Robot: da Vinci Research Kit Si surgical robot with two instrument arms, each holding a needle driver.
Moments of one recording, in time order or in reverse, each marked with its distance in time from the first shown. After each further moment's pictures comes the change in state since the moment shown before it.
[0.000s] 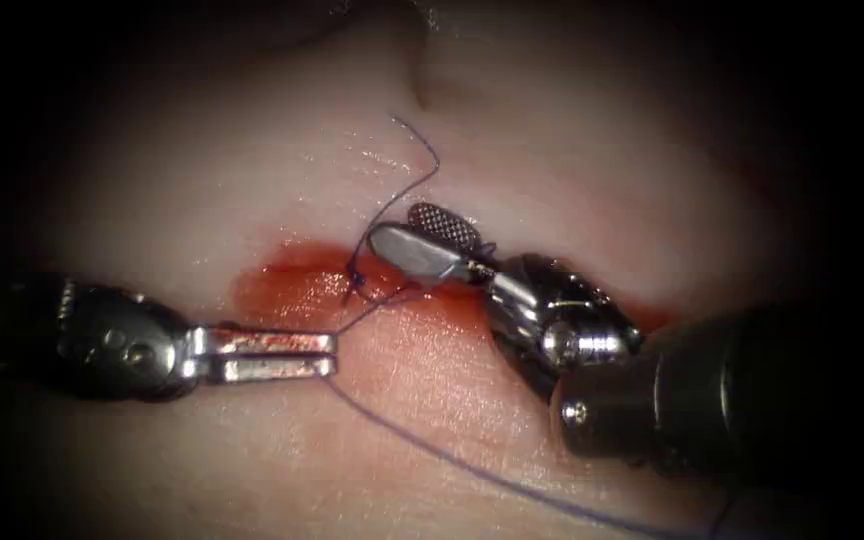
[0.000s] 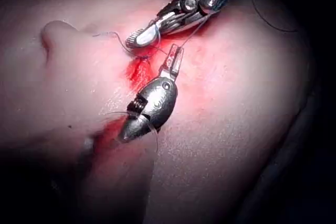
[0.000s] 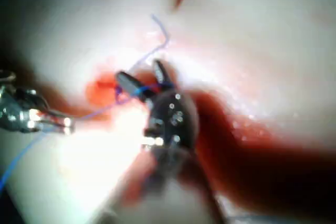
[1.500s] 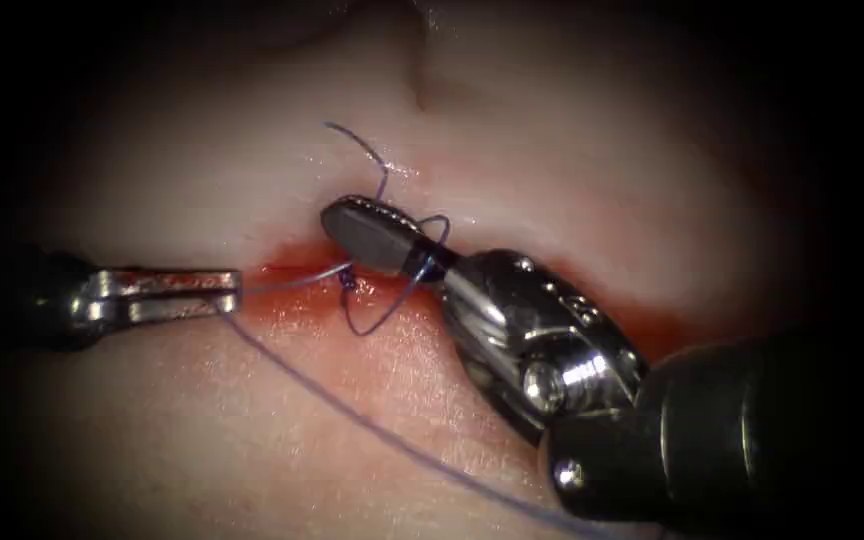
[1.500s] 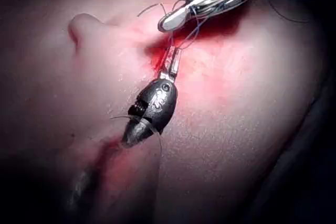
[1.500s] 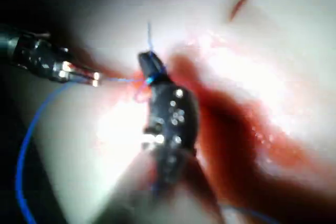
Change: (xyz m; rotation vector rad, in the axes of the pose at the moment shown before) right arm -0.001 -0.010 0.000 -0.007 0.003 -0.413; left arm 0.001 -0.004 -0.005 0.055 -0.022 -0.024
